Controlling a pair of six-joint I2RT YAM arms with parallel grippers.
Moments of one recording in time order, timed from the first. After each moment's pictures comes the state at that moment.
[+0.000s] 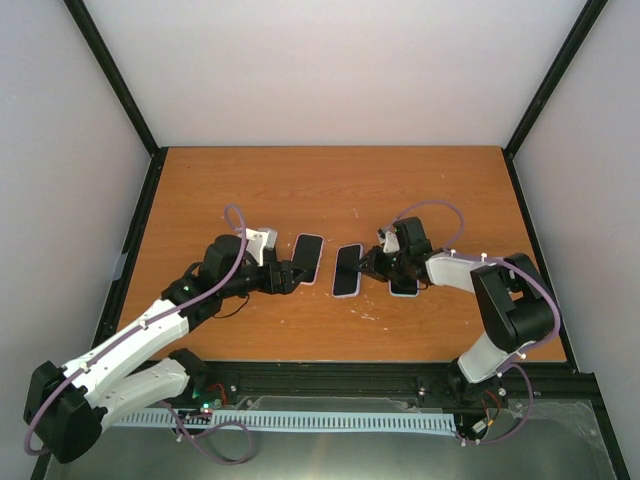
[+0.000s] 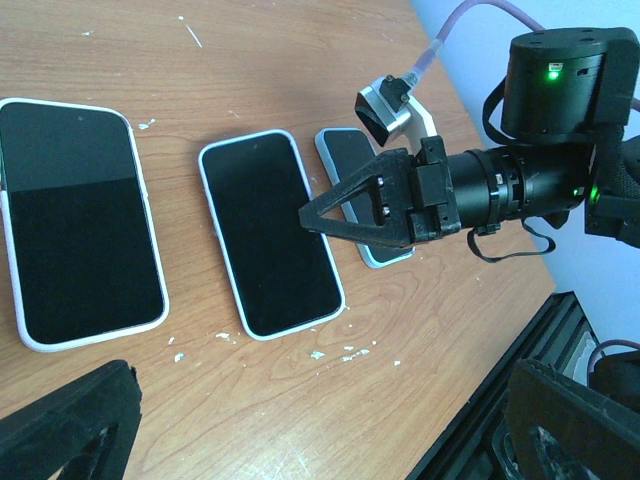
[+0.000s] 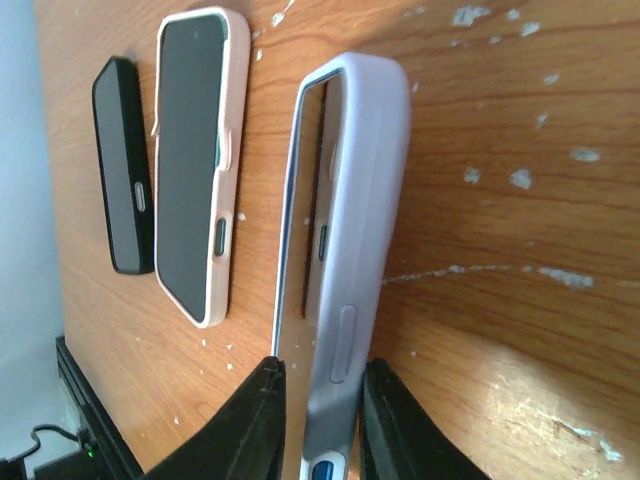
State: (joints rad) left arm -0.63 0.92 0.61 -0.23 0.32 -0.58; right arm 0.38 1.62 0.70 0.02 -0.61 0.69
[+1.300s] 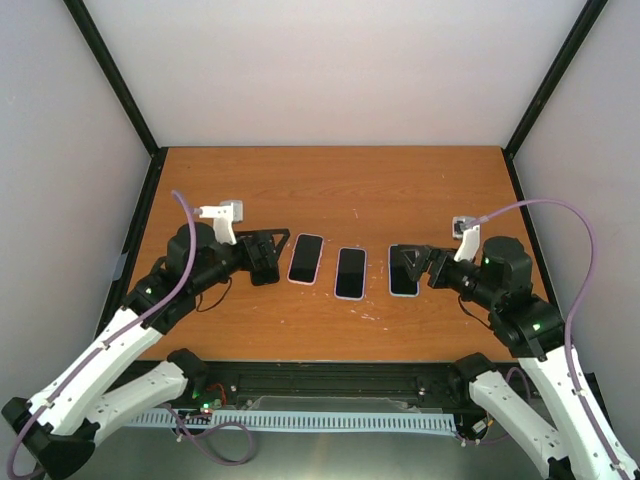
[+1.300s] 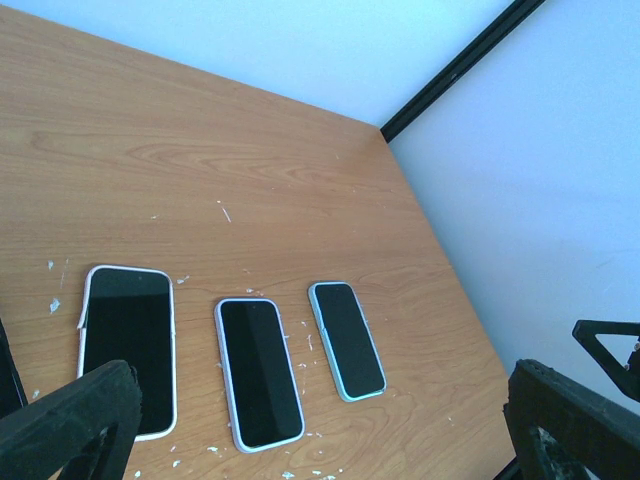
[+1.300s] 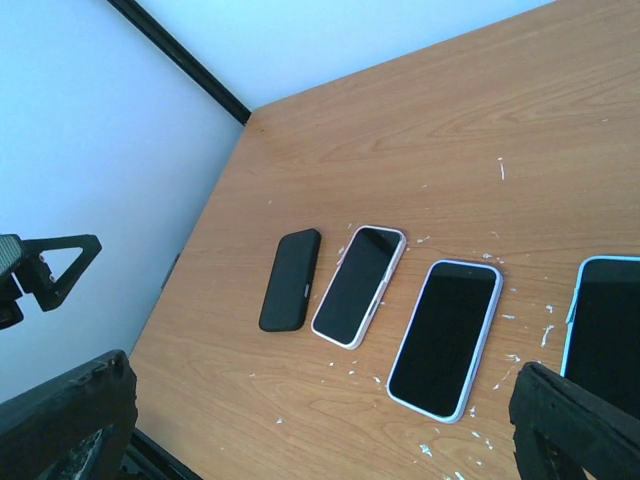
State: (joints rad) left arm -0.63 0.79 0.86 -0.40 0.08 -0.66; right arm 0.37 0.61 0.88 -0.68 -0.31 0.56
